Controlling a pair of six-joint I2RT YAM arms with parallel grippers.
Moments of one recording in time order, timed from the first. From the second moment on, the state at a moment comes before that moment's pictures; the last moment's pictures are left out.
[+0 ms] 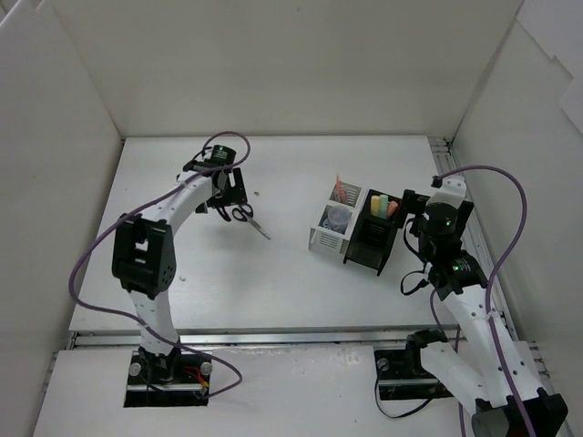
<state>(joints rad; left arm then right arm) -0.31 1.87 1.57 -0.77 -0.24 -0.50 0.19 0.82 0.75 -0.31 0.44 0.16</state>
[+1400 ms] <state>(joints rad) -0.33 2.19 1.73 -0.71 -0.22 -0.57 0.19 0.80 0.76 -0.31 0.46 0.13</state>
